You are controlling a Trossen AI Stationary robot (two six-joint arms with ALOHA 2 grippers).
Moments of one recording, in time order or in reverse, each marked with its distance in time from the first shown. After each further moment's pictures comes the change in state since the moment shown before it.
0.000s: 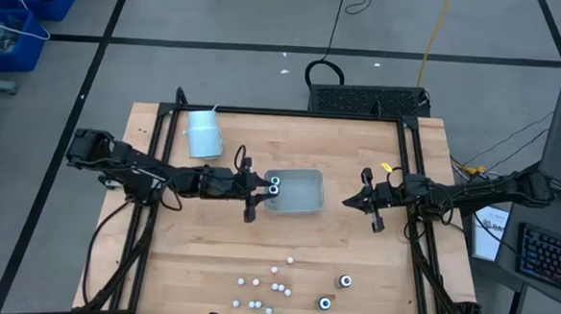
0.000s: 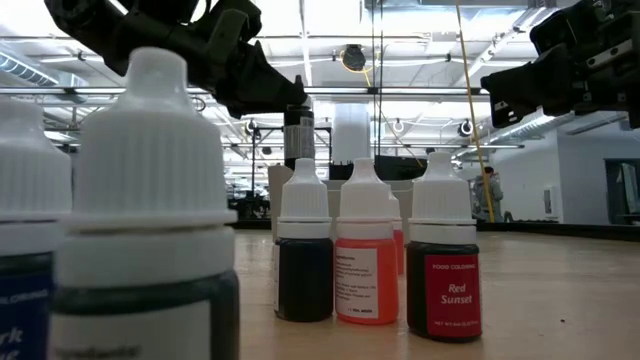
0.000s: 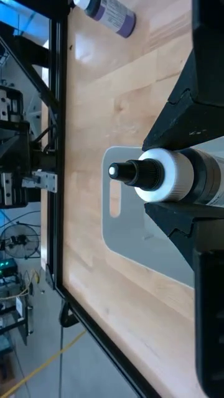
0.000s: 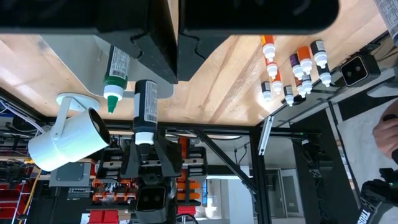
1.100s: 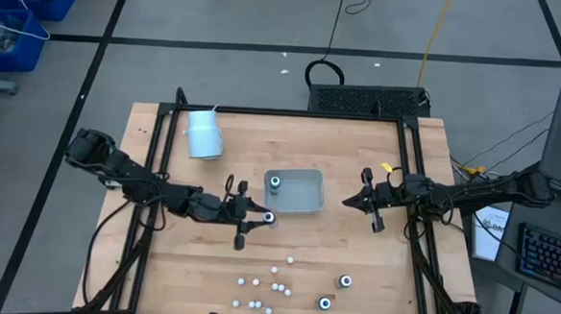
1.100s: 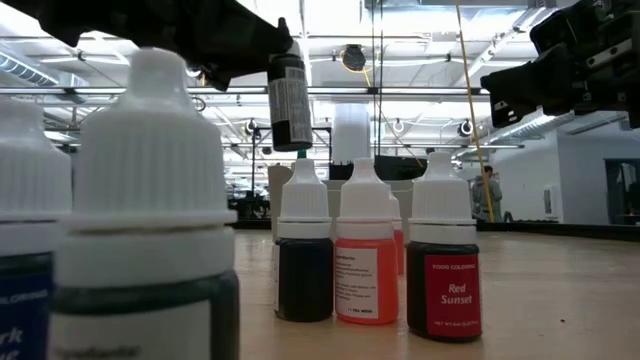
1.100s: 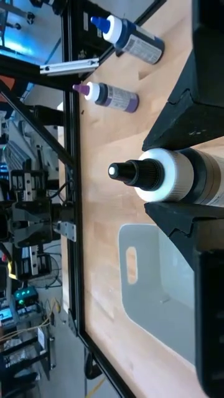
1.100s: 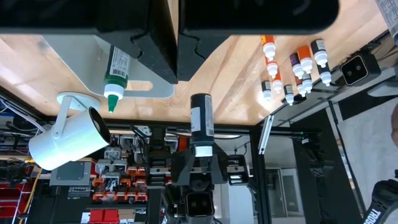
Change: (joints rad) left arm -0.249 0.000 -0.001 0.066 -0.134 -0.029; right arm 0.000 0.000 0.000 0.003 0.001 -0.001
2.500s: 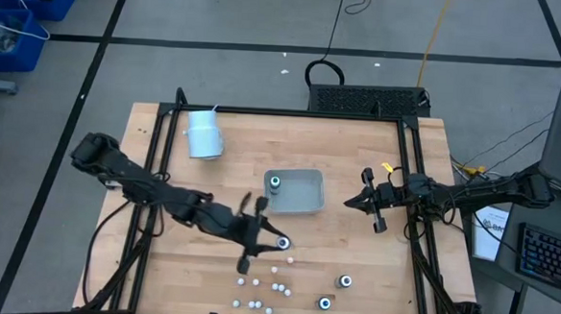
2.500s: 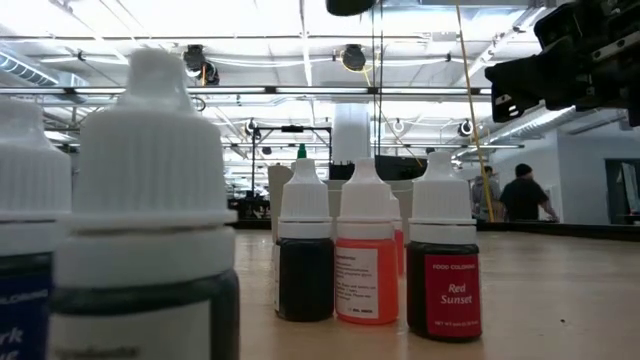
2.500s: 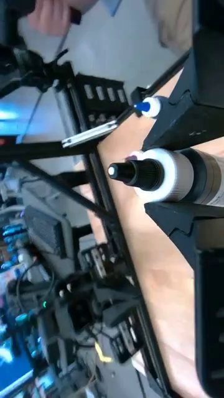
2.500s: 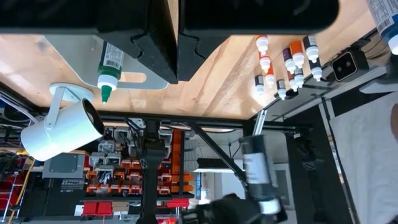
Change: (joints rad) left arm -0.080 0.071 0.438 -0.355 0.130 0.191; right arm 0.000 -0.030 0.000 -0.008 -0.028 0.000
